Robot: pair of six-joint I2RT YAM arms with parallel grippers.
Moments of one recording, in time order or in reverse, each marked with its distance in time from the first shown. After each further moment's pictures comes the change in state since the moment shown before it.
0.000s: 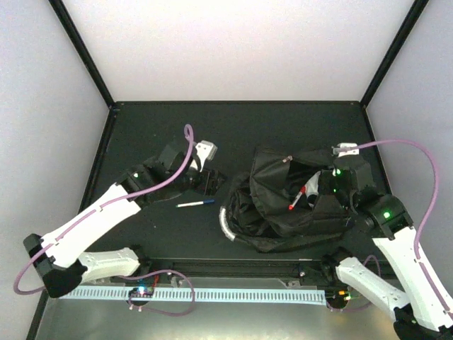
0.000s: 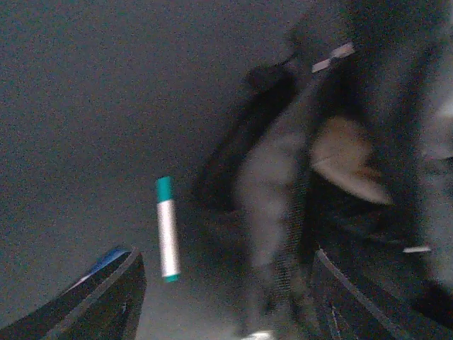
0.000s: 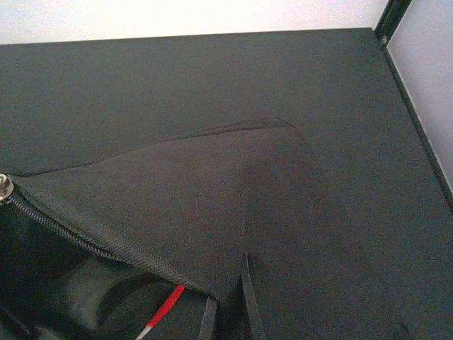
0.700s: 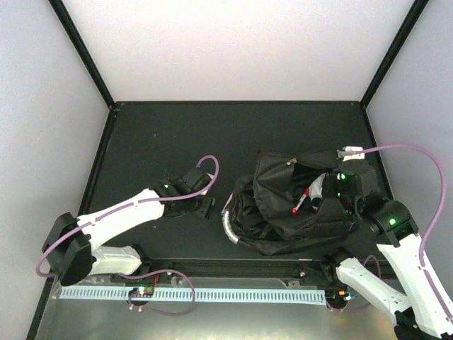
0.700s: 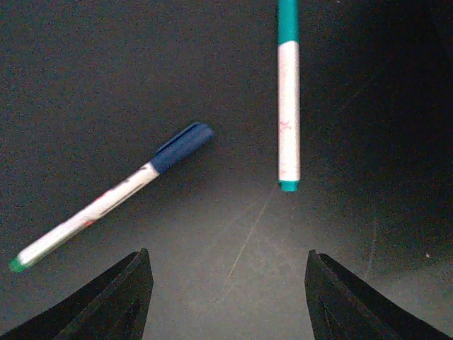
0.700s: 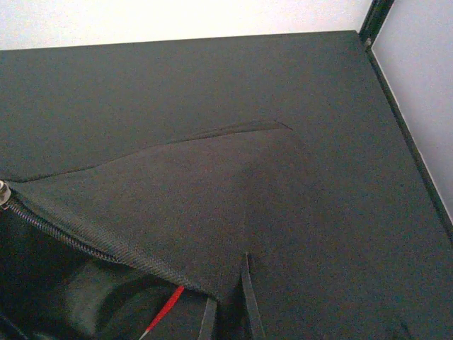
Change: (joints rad) left arm 0.023 0.075 -0.423 0.064 -0.175 0.030; right arm 0.000 -0.055 0.000 -0.040 0.036 0.003
